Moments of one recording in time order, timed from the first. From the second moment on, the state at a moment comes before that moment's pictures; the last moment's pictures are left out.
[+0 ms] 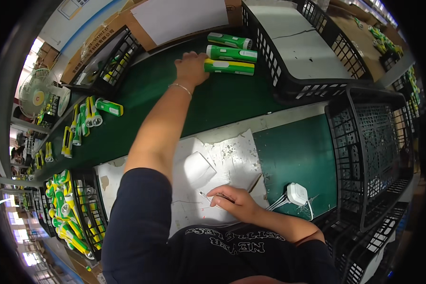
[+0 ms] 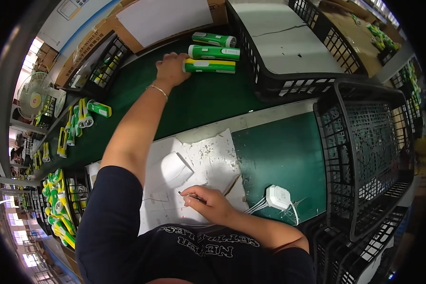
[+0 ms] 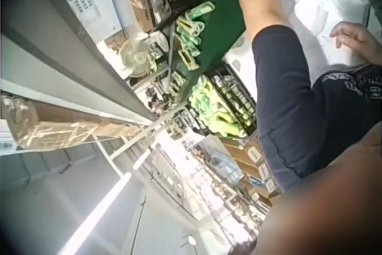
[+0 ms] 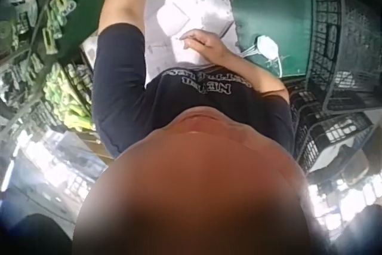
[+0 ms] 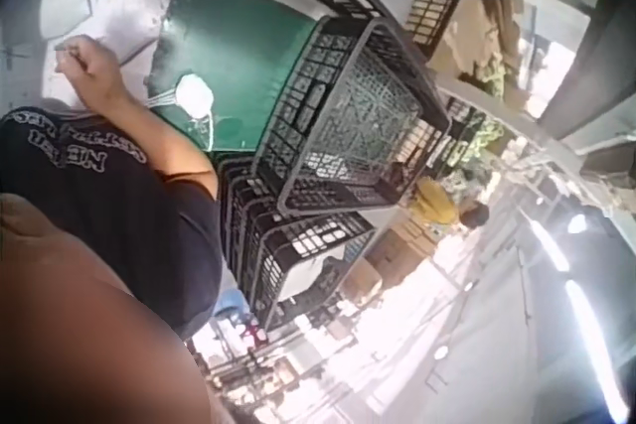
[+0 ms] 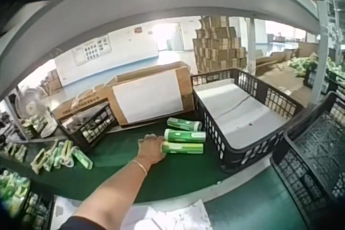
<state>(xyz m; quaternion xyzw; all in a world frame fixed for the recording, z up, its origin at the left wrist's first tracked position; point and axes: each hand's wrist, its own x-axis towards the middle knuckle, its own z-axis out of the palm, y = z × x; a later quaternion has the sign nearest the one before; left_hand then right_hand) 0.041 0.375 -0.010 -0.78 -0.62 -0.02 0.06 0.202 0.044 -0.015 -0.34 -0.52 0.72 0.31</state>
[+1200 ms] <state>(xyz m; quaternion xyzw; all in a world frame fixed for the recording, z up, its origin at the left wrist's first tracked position) 0.021 0.022 0.012 -0.15 -0.32 -0.47 -0.81 0.231 -0.017 0.022 -0.40 -0.52 0.59 0.47</state>
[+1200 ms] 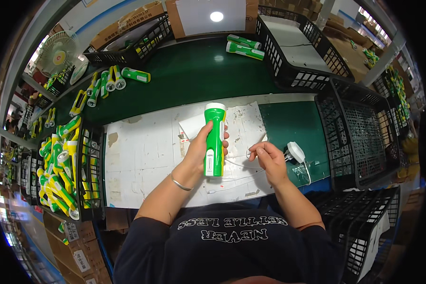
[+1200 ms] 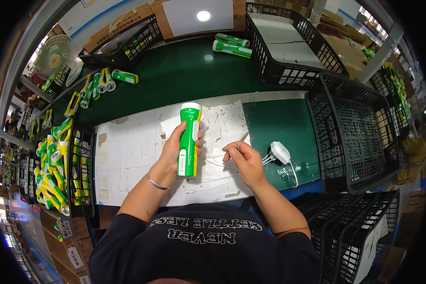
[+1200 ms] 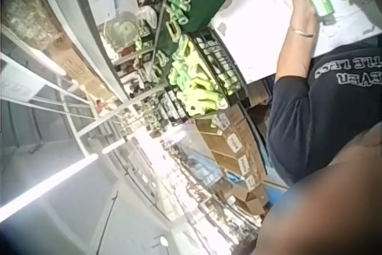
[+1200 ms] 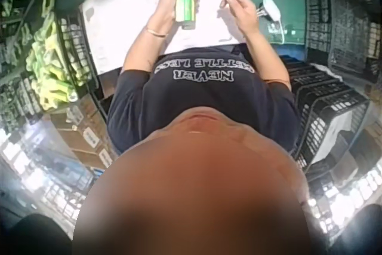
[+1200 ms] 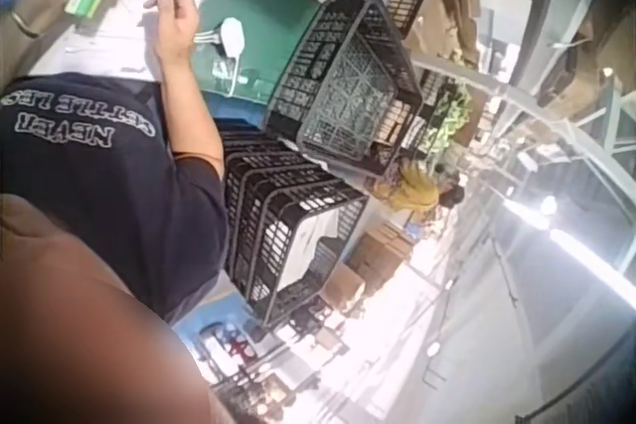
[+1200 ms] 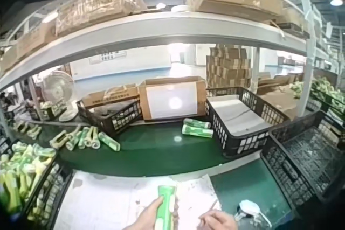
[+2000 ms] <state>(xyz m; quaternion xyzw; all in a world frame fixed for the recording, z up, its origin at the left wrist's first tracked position) -0.003 0.004 0.013 -0.34 -0.42 -0.53 -0.66 0.182 -0.049 0.042 -0.13 -0.96 0.13 0.22</state>
